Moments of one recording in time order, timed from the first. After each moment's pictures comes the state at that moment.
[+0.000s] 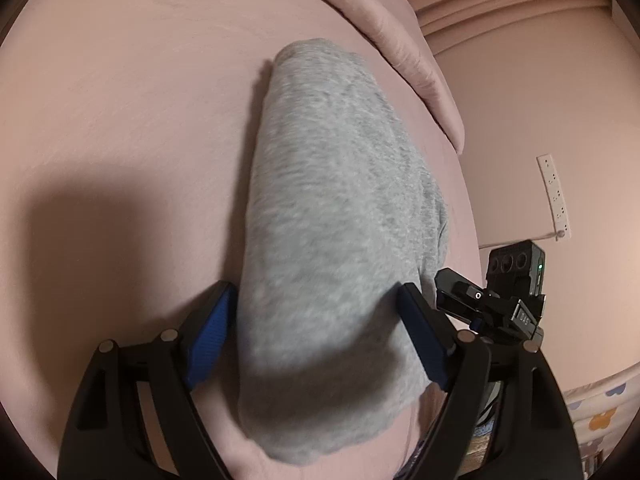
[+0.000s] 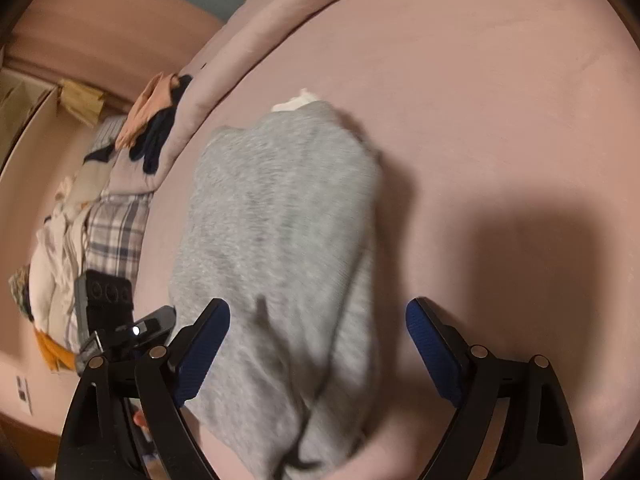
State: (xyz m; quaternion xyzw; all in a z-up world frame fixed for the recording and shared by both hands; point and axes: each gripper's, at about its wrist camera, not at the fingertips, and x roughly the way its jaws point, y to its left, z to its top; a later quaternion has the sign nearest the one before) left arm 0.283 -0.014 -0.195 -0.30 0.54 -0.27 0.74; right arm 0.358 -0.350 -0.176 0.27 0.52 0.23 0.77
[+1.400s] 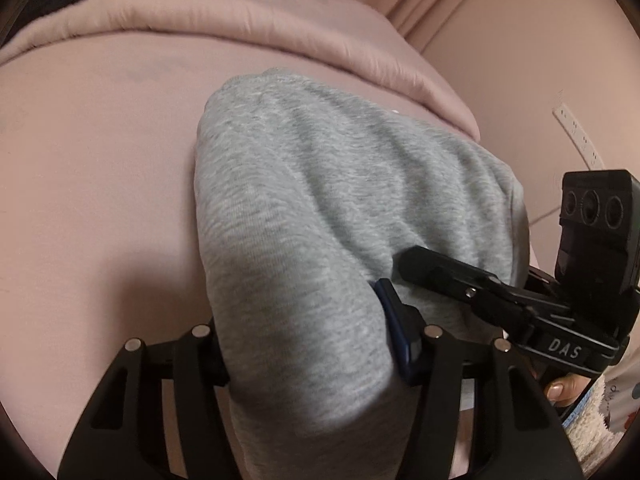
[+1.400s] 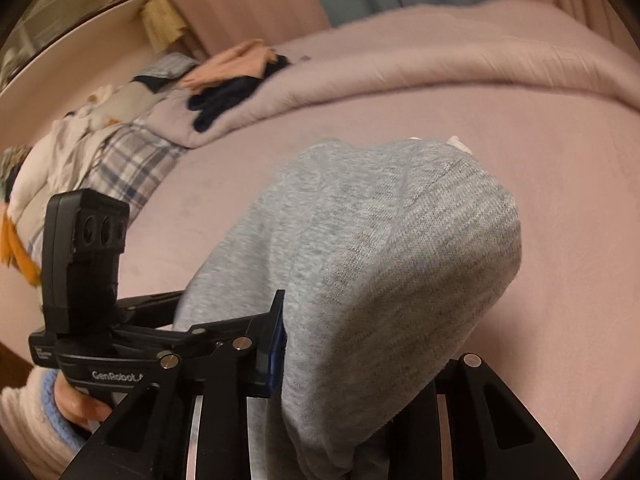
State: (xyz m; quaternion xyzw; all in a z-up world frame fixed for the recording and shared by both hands) left arm 0.276 -0.020 -0.139 -0.15 0.48 -0.23 0.83; right arm 0.358 -0.256 -0.102 0.09 0.42 0.30 0.85
